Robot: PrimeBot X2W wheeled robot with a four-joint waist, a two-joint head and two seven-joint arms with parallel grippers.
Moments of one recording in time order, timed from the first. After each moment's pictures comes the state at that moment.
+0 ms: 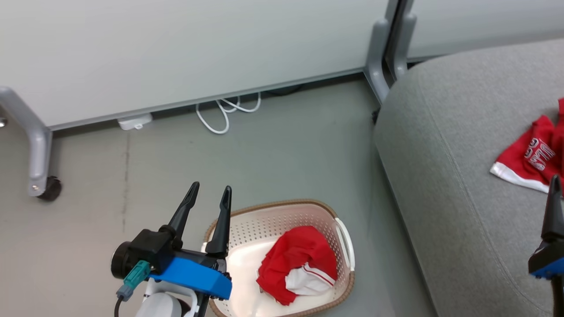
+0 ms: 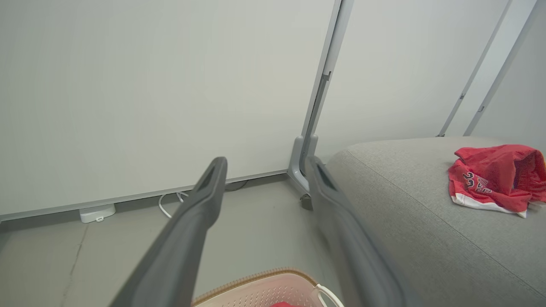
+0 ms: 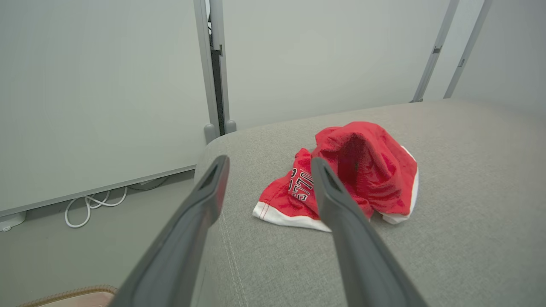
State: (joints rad) left arm -0.17 0.10 -0.30 0.25 -0.33 -0.13 -0.26; right arm -0.19 -0.10 -0.44 0.20 0.04 0.13 -0.08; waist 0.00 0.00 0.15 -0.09
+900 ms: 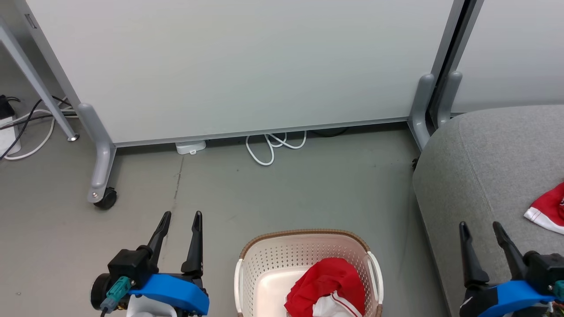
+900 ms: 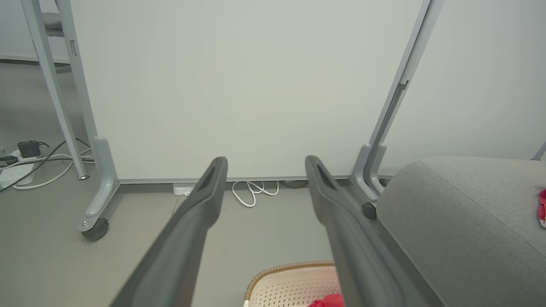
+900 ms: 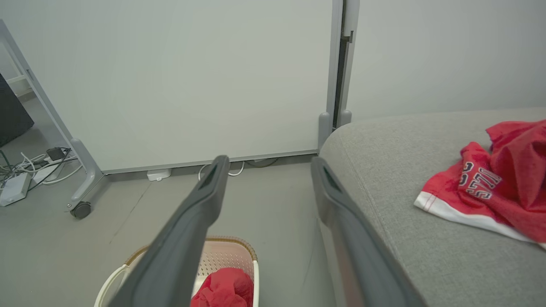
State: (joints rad) left arm -0.11 0.09 -0.18 0.38 -0.31 -0.13 -0.26; right arm 0.03 -0.05 -0.16 0.11 0.13 0.13 -0.09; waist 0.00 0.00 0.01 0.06
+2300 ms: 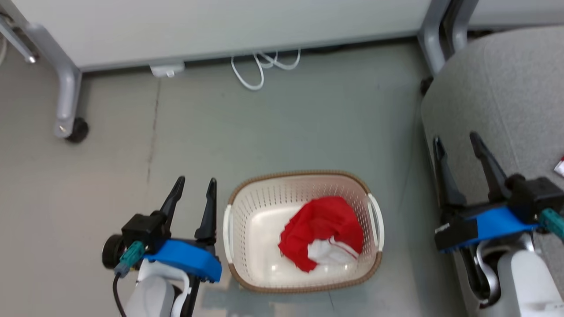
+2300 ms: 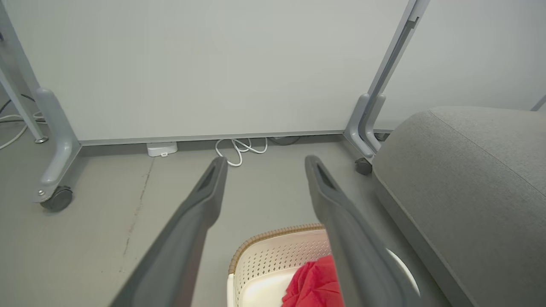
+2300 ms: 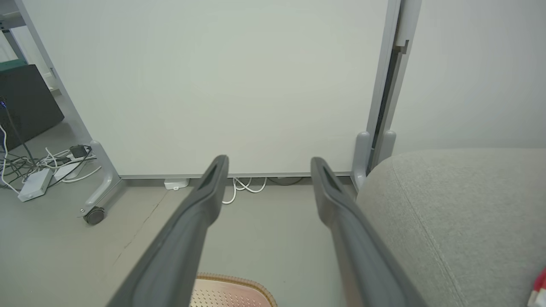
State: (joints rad) left arm -0.24 0.09 -0.23 0.42 -0.30 -0.13 -0.26; right arm -0.23 -0.05 -0.05 0.07 0.10 0.13 -0.10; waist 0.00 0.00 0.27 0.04
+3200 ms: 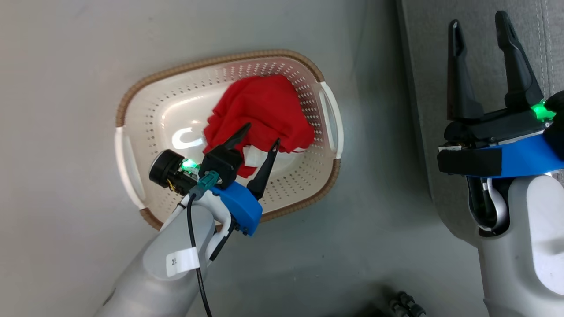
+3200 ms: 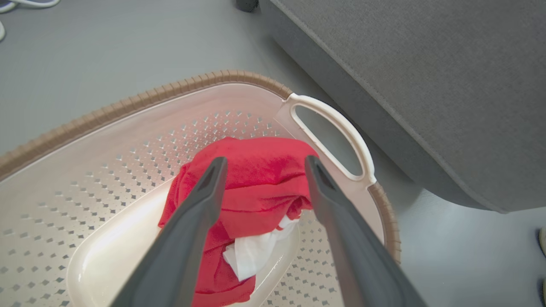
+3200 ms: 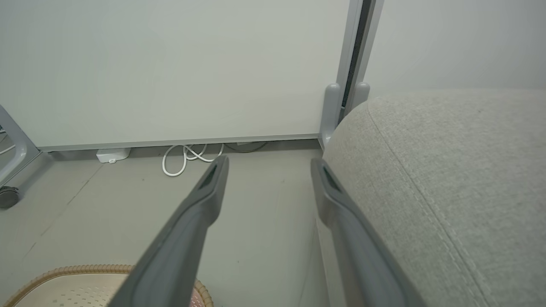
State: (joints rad) left arm -0.66 0.12 -0.68 0.72 -0.34 -0.13 -0.26; right arm -0.52 -0.05 0.00 0.01 0.14 0.13 -0.17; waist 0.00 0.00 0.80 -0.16
